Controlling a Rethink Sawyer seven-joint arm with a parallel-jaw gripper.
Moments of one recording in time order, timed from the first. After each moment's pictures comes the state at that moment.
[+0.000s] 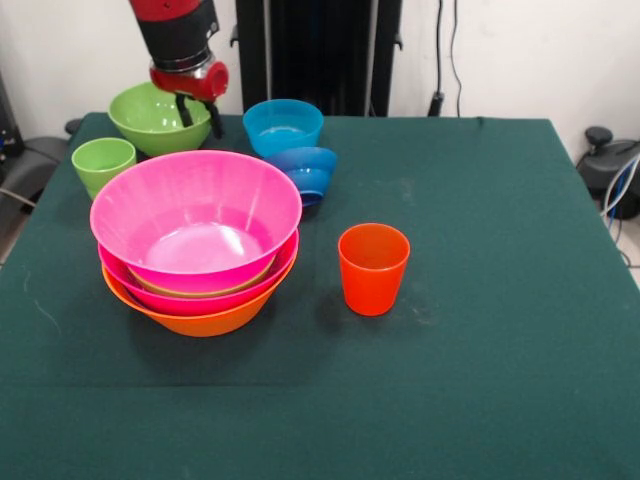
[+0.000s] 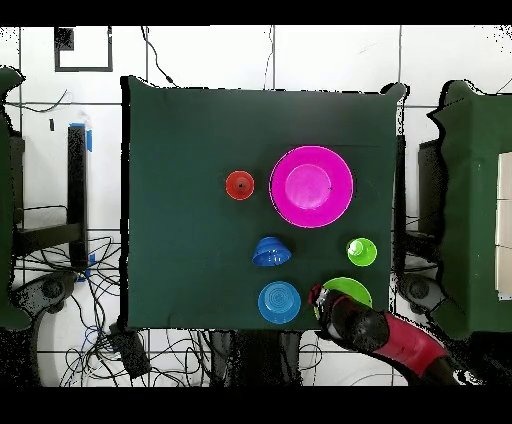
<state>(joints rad) -1.03 -0.50 0.16 2.06 -0.50 0.18 1.86</state>
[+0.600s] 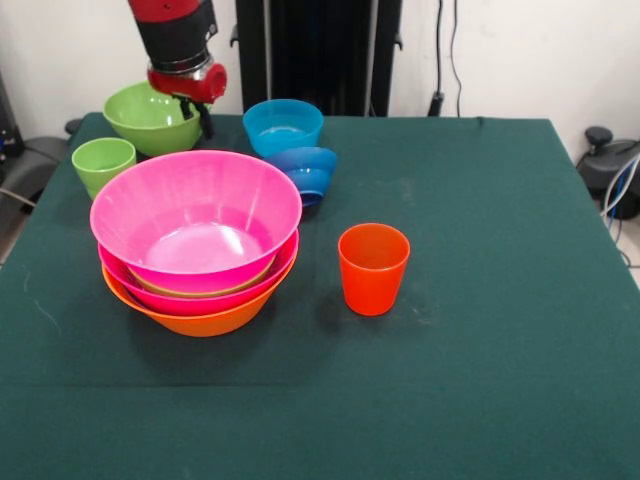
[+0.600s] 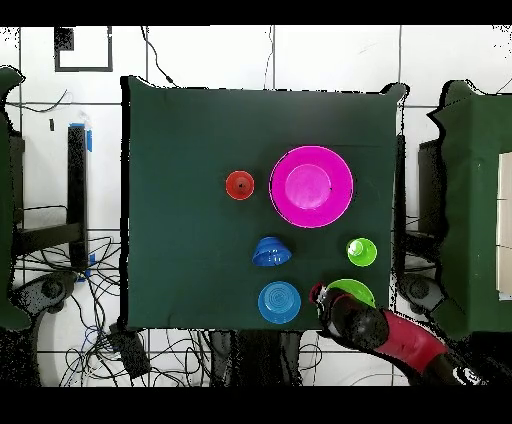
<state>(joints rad) -1.01 -0.51 0.16 2.05 -0.51 0.18 1.86</state>
